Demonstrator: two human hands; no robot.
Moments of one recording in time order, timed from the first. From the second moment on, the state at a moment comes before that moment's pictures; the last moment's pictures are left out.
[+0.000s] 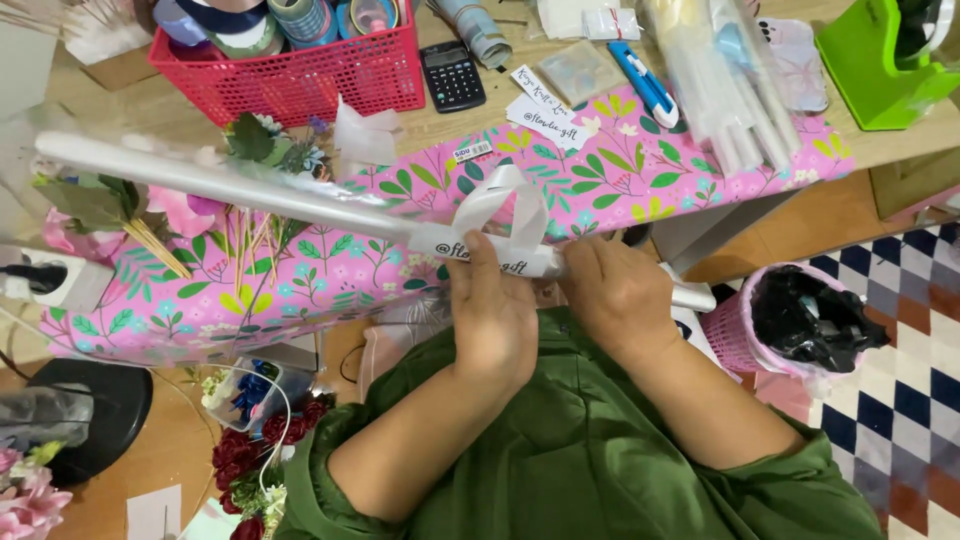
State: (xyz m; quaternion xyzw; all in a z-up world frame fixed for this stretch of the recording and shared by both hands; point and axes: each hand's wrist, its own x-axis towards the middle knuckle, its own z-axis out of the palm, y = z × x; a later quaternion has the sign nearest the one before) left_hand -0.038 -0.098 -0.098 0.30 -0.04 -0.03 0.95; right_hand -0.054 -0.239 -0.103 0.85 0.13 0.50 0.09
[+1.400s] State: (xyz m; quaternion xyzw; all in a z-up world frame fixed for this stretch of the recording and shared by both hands) left_hand -0.031 -0.069 -0.061 0.69 -0.22 -0.09 0.69; right_hand -0.026 -0.238 -0.018 0.68 0.15 0.28 -0.66
